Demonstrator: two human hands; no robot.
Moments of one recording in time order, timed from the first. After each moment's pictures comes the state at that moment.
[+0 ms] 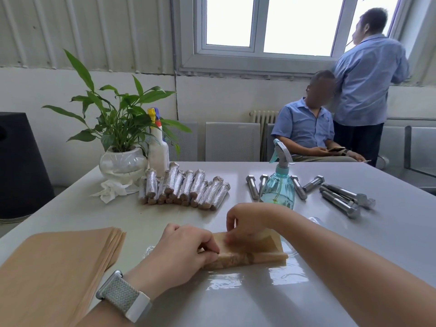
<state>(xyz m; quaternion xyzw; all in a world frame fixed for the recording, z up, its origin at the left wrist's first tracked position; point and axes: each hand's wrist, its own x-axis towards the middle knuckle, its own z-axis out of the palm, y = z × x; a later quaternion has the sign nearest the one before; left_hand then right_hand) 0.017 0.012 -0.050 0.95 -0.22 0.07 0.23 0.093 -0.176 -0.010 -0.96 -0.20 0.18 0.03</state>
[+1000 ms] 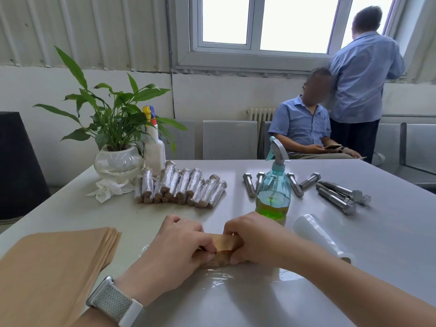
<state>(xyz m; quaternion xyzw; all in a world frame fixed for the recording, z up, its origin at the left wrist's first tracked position) 0.013 0.015 -0.051 0.92 -0.30 0.18 0.15 0.028 -0.187 -0.020 -0.96 -0.26 -0.01 0.07</state>
